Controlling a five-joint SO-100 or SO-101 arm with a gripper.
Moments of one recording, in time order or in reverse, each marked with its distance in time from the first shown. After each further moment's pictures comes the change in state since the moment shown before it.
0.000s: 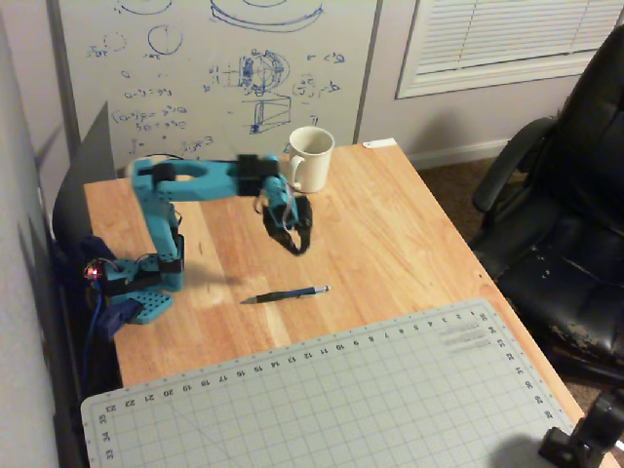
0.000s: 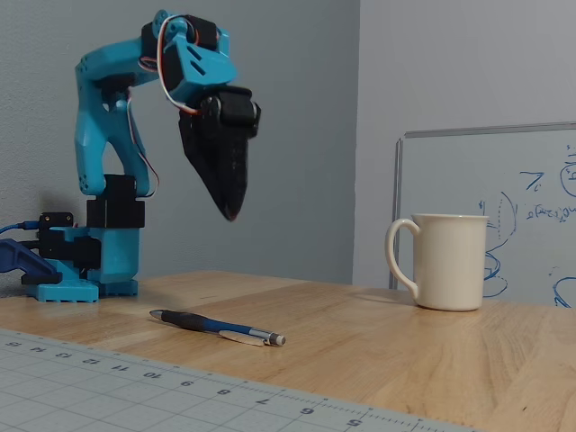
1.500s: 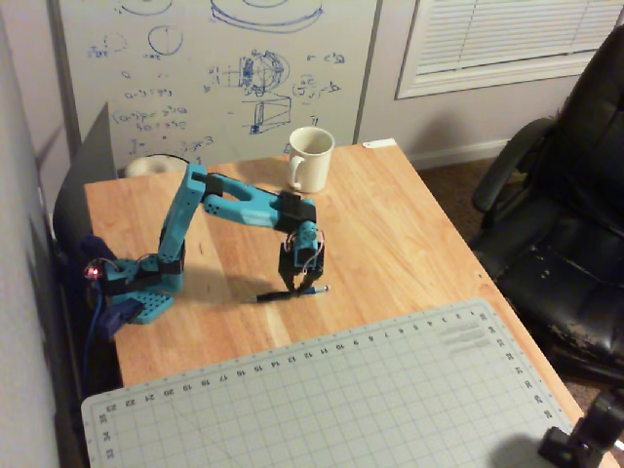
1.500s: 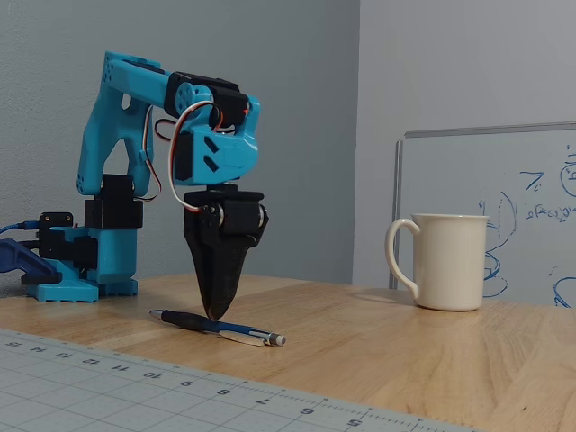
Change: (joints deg) arm 3.0 -29.0 -8.5 -0.8 0.0
